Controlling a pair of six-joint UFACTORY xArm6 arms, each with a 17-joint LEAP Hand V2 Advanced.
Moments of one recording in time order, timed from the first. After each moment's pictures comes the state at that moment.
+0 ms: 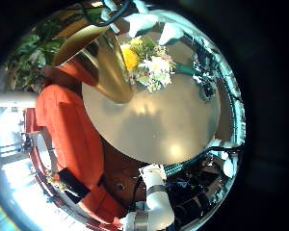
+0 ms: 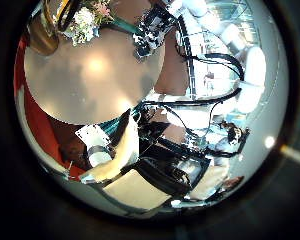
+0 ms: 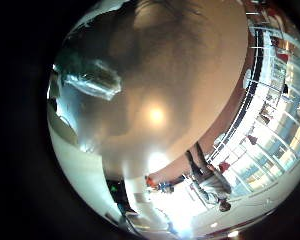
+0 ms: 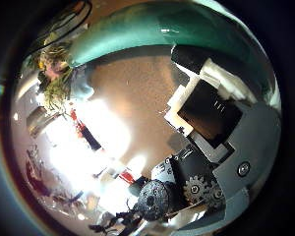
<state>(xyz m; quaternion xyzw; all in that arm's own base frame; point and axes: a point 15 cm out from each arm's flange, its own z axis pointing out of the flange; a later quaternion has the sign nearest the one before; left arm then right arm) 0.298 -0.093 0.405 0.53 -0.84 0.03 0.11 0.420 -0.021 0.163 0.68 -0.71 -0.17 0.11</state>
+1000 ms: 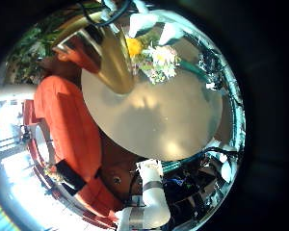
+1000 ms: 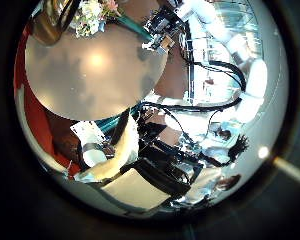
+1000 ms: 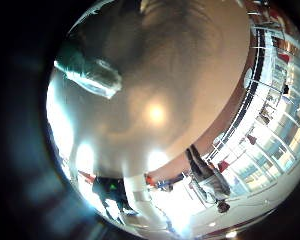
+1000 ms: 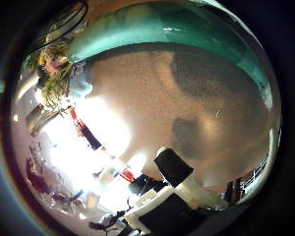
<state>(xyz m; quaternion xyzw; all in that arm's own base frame) 0.290 -0.081 0.391 0.58 -0.80 -0.03 0.16 0.420 -0.021 0.163 0.68 -0.71 -0.17 0.11</state>
